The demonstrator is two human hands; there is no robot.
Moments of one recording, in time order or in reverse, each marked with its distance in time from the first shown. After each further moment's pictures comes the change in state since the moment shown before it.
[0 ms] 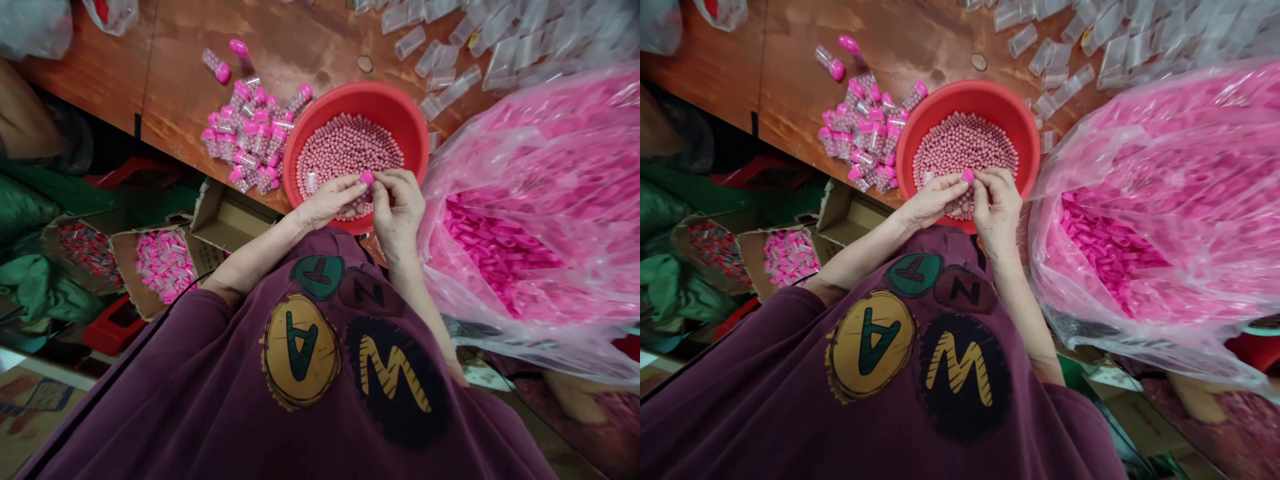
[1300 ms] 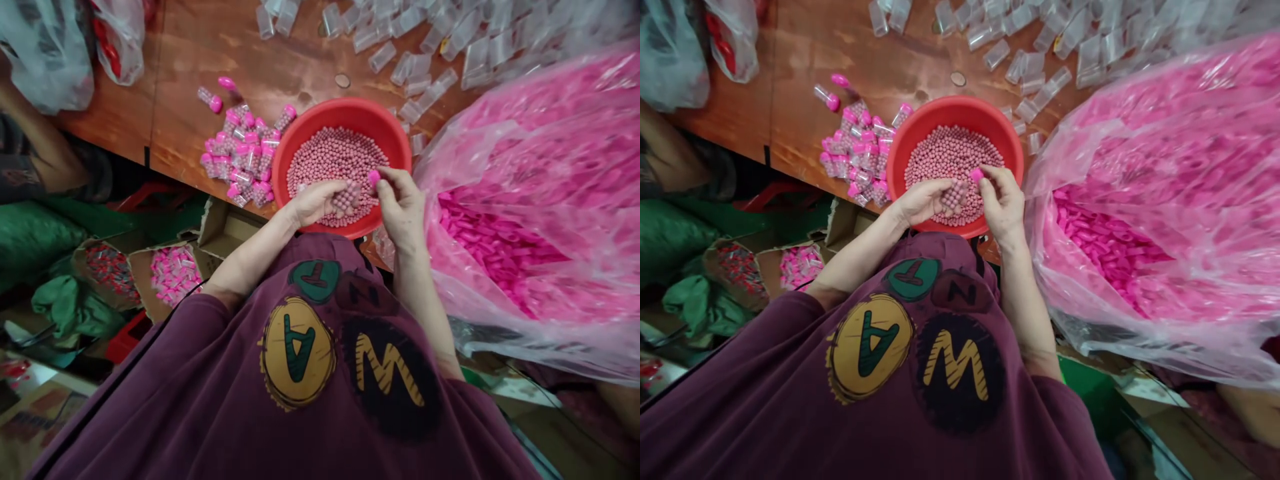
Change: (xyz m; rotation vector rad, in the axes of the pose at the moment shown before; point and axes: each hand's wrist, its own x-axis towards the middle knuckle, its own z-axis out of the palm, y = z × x) left_hand 0.025 0.018 -0.010 0.160 -0.062 -0.123; right_hand 0.006 0.053 -0.014 0.207 0.007 0.186
